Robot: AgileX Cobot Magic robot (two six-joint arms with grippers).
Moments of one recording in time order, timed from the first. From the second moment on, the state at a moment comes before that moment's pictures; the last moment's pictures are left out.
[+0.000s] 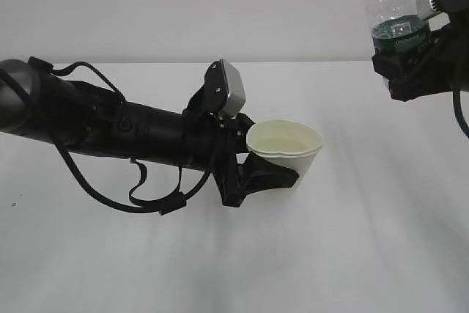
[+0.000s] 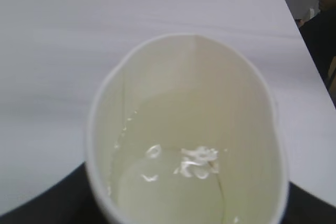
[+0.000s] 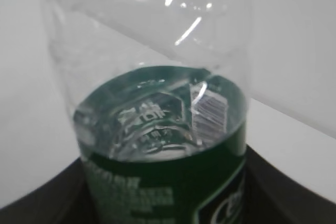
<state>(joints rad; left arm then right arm) -0.53 2.06 -1.11 1.31 -0.88 -0.78 0.08 1.46 -0.77 -0.76 -0.29 0.35</state>
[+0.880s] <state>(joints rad) -0.41 2.06 -1.11 1.17 -0.84 -0.78 0.08 1.46 -0.77 -0.76 -0.30 0.35</state>
